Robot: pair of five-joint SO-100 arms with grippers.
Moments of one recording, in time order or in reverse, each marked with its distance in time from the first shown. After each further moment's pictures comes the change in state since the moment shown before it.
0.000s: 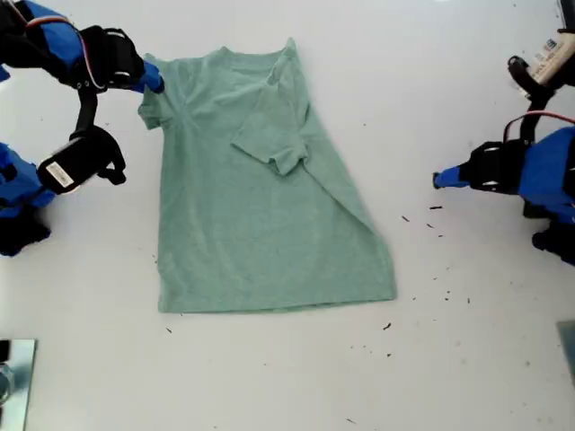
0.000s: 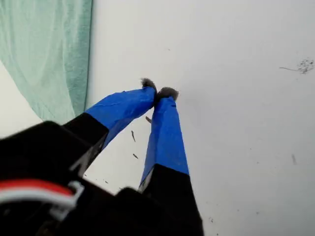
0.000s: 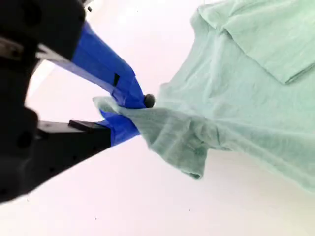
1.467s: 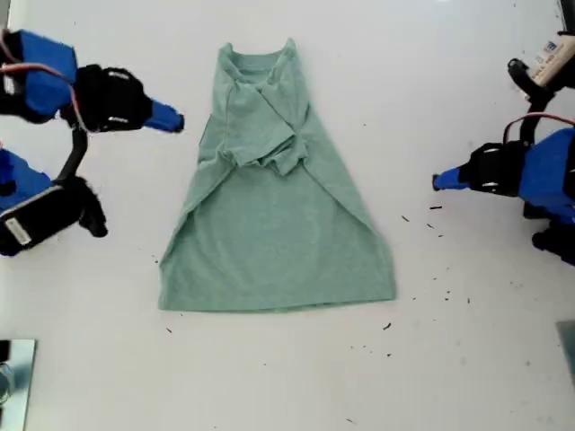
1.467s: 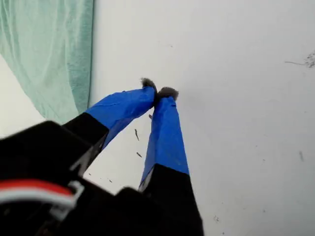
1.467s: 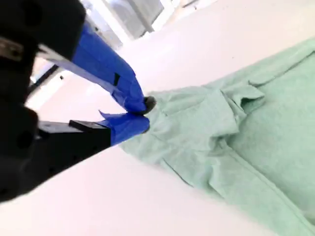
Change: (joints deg) arm 0 19.2 14.1 4.8 -0.1 -9.4; arm 1 -1.1 0.0 0.0 0.0 1.9
